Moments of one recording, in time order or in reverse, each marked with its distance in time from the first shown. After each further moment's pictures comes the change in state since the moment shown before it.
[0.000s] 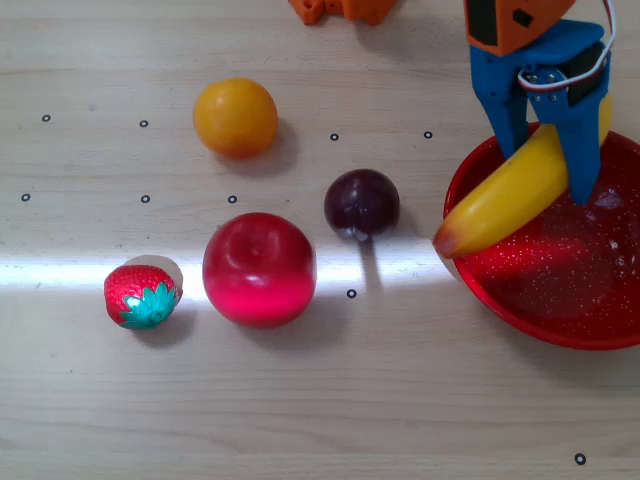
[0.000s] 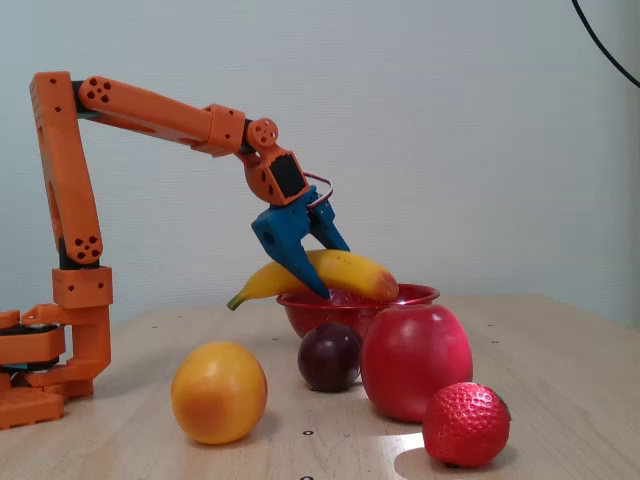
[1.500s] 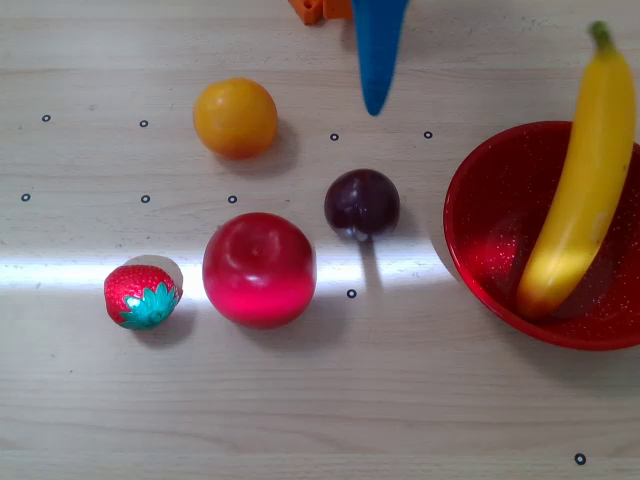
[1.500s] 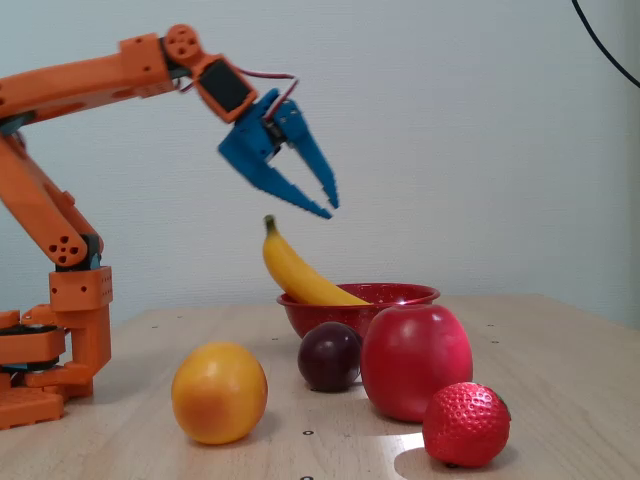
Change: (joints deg) arm -25.4 30.6 4.6 11.9 -13.9
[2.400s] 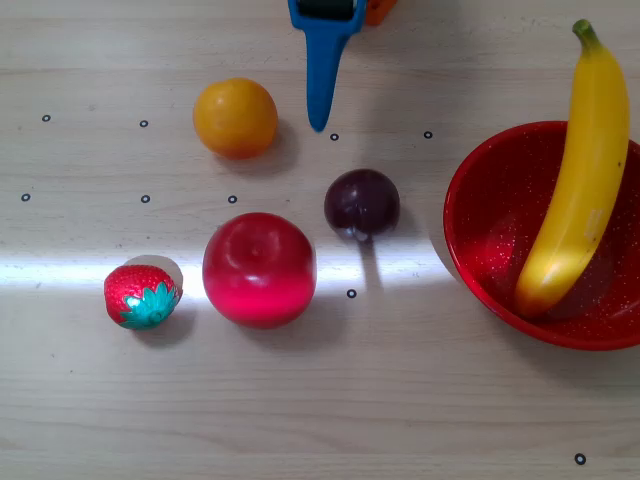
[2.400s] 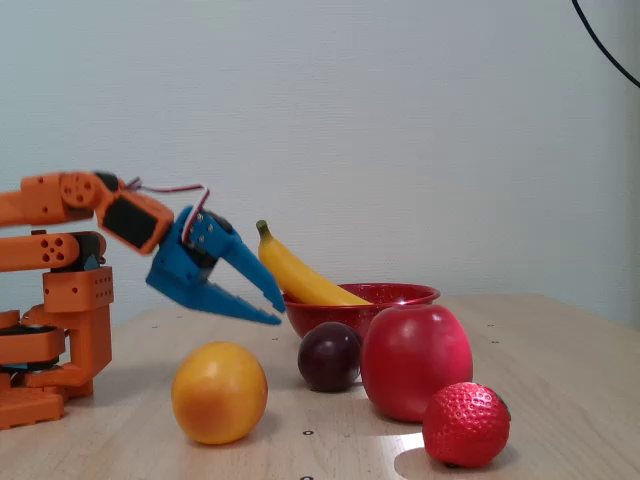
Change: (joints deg) arm -8.3 54.3 64.2 -21.2 0.9
